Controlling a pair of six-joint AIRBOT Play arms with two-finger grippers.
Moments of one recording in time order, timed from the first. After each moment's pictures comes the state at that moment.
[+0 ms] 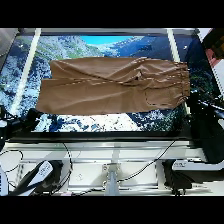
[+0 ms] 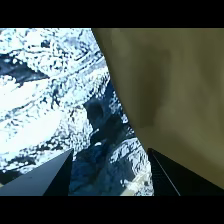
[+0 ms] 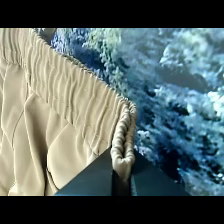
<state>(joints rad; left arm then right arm) 0.66 -1.02 0.48 0.89 -0.71 -1.39 -0.60 -1.51 0.76 -0.21 0.41 1.06</state>
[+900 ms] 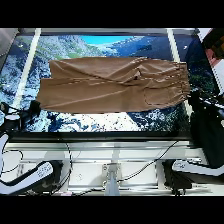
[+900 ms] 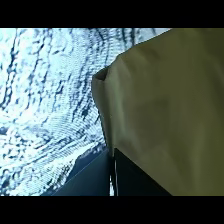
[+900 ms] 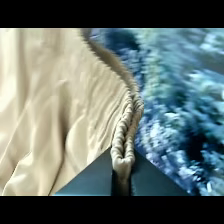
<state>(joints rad) 0.49 -1.17 0.52 0.66 -0.28 -1.35 -0.60 -1.39 0.76 -0.35 0.48 1.04</state>
